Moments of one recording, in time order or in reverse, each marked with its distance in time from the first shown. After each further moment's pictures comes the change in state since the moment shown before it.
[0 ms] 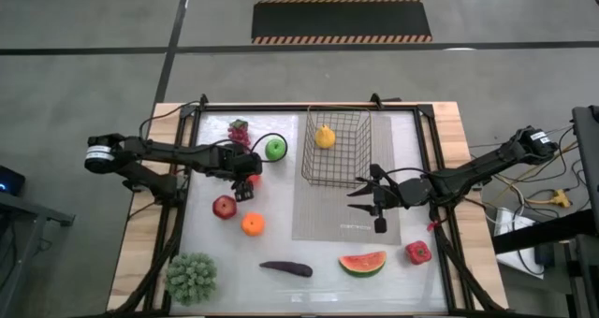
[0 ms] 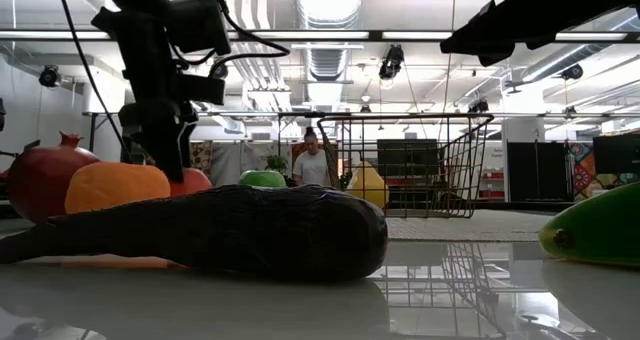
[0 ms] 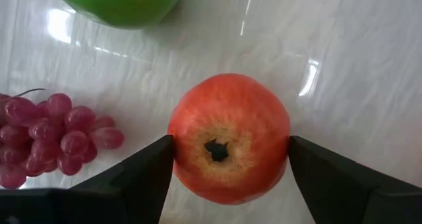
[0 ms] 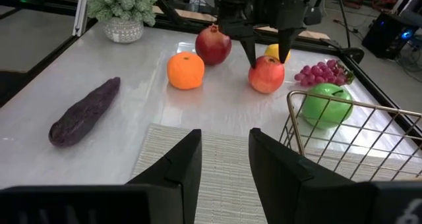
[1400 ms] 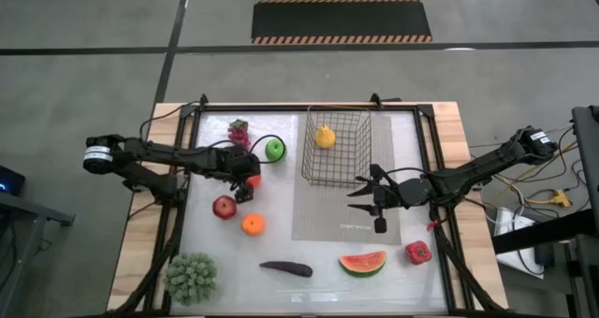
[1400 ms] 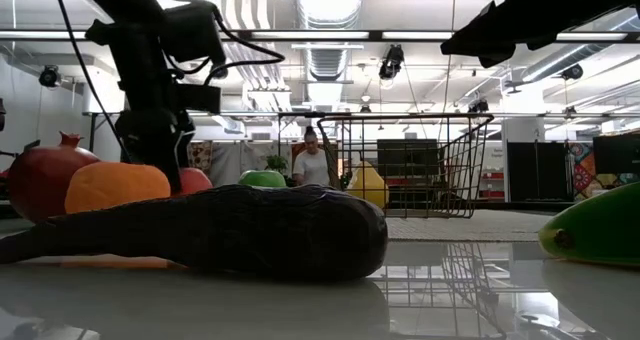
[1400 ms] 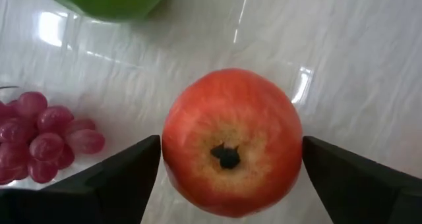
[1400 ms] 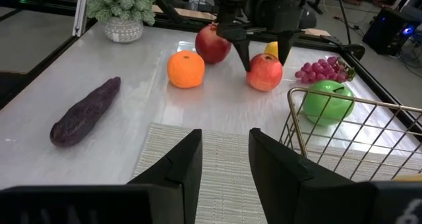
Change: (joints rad) left arm 0.004 -0.023 -0.072 0.099 0.019 -0.003; right arm 0.000 0.000 0.000 -0.006 0.000 0.015
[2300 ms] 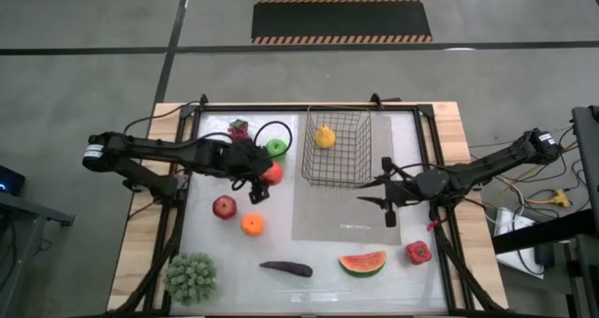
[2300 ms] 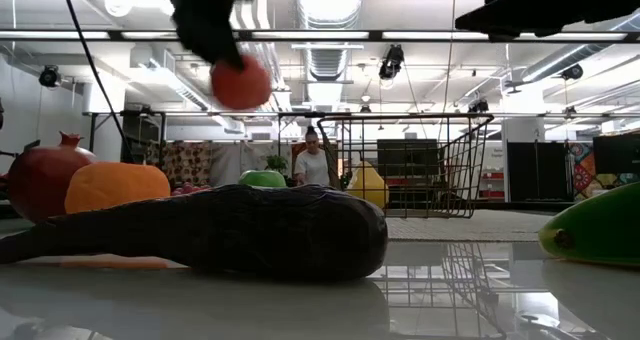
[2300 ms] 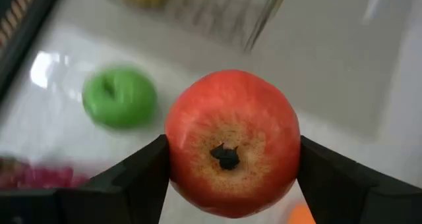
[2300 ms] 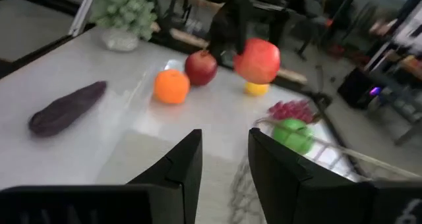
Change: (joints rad) left arm -0.168 0.000 0.465 -0.220 -0.056 -0.207; right arm -0.022 -0.196 -0.066 0.003 0.000 -0.262
